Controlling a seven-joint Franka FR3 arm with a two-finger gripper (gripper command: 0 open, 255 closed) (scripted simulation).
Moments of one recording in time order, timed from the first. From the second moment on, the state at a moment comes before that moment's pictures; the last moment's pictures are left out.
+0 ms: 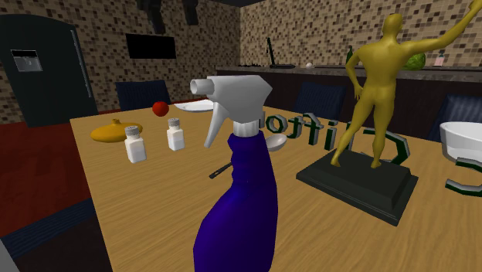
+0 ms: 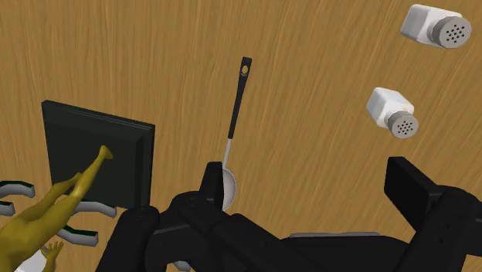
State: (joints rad) arm 0.00 -0.75 0.00 -2.26 -0.09 1.65 0.03
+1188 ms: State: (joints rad) arm -0.08 -0.33 -0.05 -2.37 -0.14 2.09 0.15
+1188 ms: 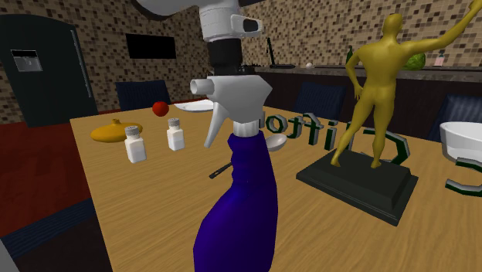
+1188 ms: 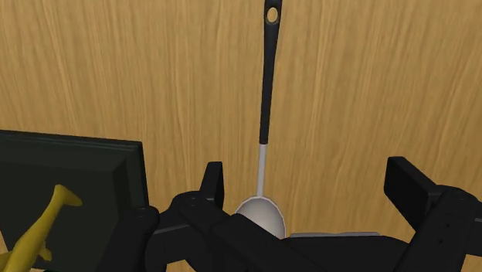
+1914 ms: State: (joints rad) arm -0.12 -0.05 -0.08 -2.33 -0.16 2.28 0.20
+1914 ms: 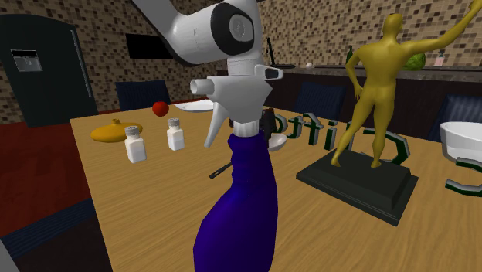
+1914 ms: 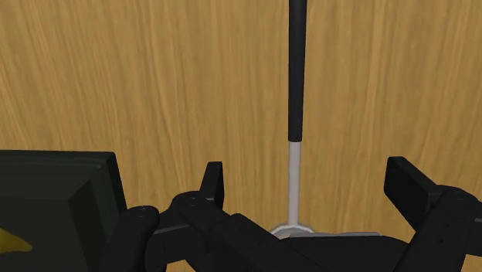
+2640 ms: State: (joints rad) arm -0.12 -0.02 -0.08 -2.35 -0.17 2.35 0.20
